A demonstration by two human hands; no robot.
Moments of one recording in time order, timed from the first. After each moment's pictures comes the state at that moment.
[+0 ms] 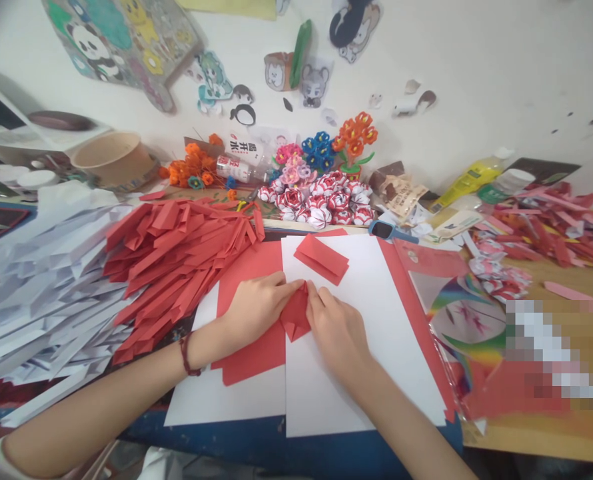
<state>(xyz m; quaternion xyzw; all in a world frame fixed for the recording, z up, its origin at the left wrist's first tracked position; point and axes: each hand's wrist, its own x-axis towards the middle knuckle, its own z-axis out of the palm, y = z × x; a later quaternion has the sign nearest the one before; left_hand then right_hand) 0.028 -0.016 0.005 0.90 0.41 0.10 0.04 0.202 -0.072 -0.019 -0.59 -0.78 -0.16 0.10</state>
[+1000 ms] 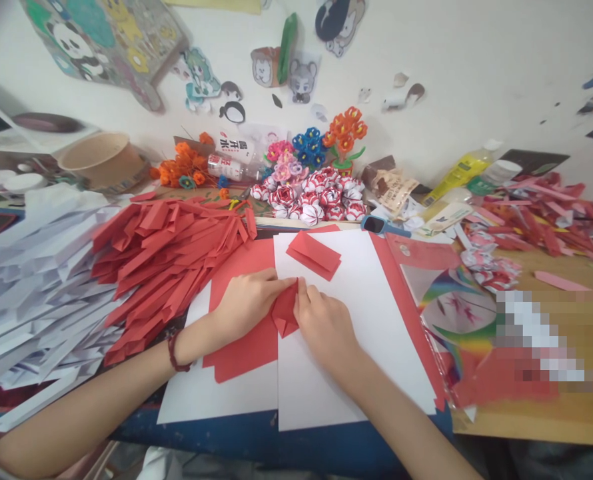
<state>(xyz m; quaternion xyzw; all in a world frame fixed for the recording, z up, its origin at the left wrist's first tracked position) 0.027 -0.012 0.002 0.91 0.40 0.11 0.06 0.200 -0.071 -0.019 -0.55 -0.80 -0.22 0.06</state>
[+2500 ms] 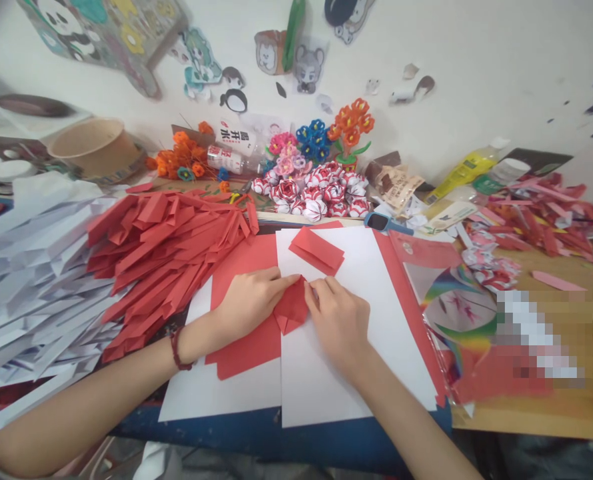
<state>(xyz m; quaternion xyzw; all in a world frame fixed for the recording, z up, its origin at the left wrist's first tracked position) 0.027 -0.012 -0.004 0.91 0.39 0.11 0.05 0.203 -0.068 -0.013 -0.64 -0.71 -0.16 0.26</state>
